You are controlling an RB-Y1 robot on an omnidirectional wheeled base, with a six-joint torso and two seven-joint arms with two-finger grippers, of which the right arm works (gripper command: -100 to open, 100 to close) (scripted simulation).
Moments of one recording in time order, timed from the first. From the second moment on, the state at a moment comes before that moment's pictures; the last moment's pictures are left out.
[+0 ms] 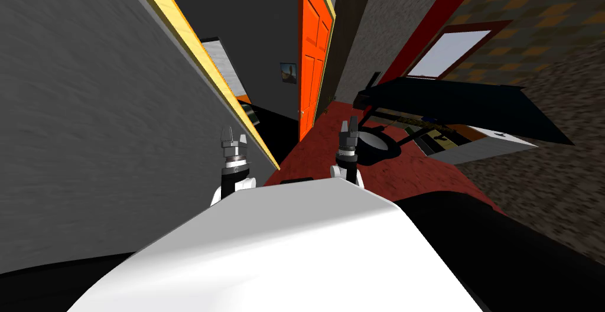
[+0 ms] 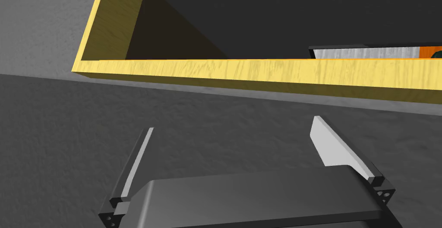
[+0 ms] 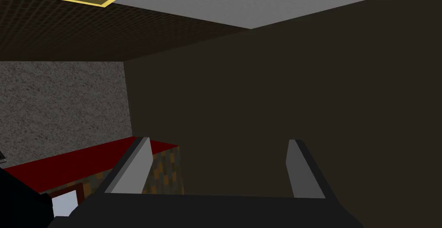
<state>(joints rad) 0.49 0.02 0.00 -2.30 0.11 -0.57 0.15</state>
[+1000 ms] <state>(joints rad) 0.41 -0.04 0.02 -2.11 0.14 -0.60 0.10</state>
